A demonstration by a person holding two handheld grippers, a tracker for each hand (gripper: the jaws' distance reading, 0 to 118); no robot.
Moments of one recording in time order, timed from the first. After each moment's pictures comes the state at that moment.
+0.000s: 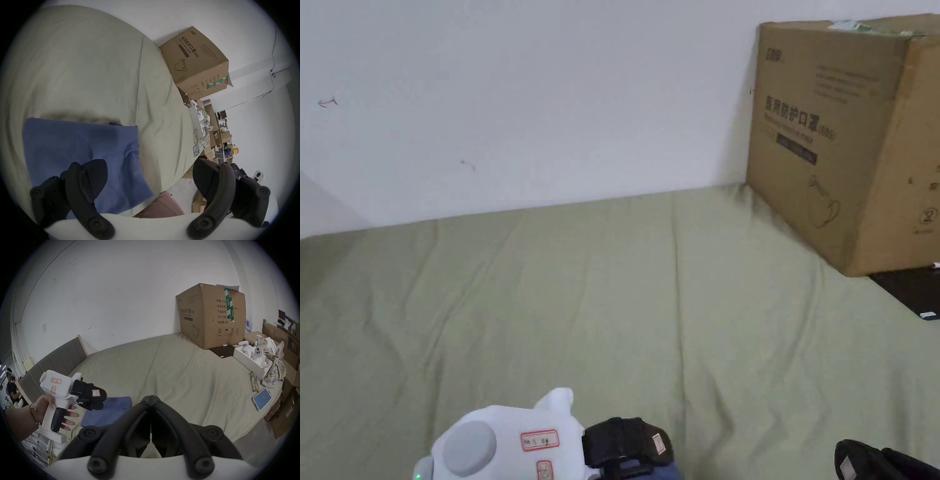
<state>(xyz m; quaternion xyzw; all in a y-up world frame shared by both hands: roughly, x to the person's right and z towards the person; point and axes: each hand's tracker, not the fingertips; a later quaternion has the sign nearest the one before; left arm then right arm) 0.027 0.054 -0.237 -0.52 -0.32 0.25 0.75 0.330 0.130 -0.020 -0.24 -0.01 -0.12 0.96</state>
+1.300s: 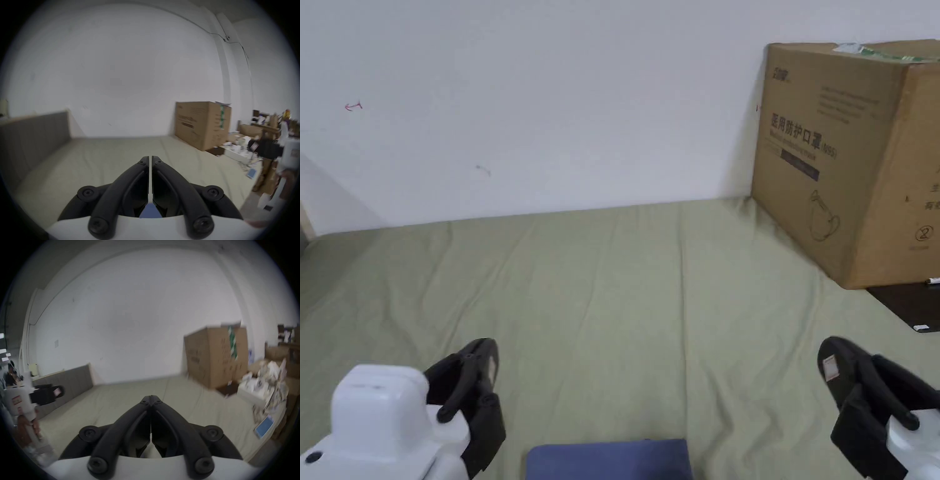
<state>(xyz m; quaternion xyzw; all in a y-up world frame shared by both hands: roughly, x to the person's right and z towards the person) -0.044 0.181 -0.068 -0.01 -0.13 -0.01 0.99 0.293 0.175 -0.004 0.02 -0.02 -0.06 1.00</state>
